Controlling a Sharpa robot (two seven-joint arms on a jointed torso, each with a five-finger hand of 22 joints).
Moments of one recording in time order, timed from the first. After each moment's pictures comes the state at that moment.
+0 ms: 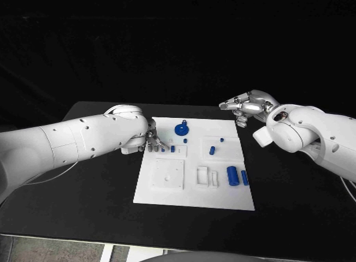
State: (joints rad) left arm 1.37 -0.51 -0.23 1.14 -1.08 0.13 -0.59; left_hand 1.07 -0.14 0.11 0.28 0.05 1.32 -0.02 0.21 0.34 1.46 -0.07 0.57 0.18 1.41 -0.13 1.22 0.41 0.01 1.27 -0.14 0.31 1.31; right arm 1.13 -0.81 0.19 1.38 -0.65 -0.22 -0.06; right_hand 1.16 -0.03 0.19 -0.14 0.62 1.11 0.09 0.07 0.06 1.20 -0.01 1.08 1.07 1.41 -0.07 1.02 1.04 0.08 1.47 -0.08 0.70 1.31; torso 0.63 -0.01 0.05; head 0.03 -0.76
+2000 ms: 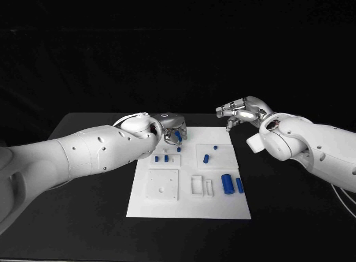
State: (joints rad) left arm 1.36 -0.40 -0.23 1.05 -1.43 -0.22 0.04; left_hand 1.39 -0.03 0.14 -0.25 0.18 1.16 0.08 0.07 0.07 1.11 0.07 0.06 0.06 1.30 -0.04 1.08 0.28 0.05 1.18 -0.06 0.26 1.31; right arm 1.13 -0.80 0.19 1.35 -0.69 -0.30 0.03; right_hand 1.15 -0.06 0.27 -0.17 0.60 1.07 0.12 0.07 0.06 1.19 0.09 0.07 0.06 1.30 -0.02 0.70 0.57 0.12 1.45 -0.03 0.08 0.90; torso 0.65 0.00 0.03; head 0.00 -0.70
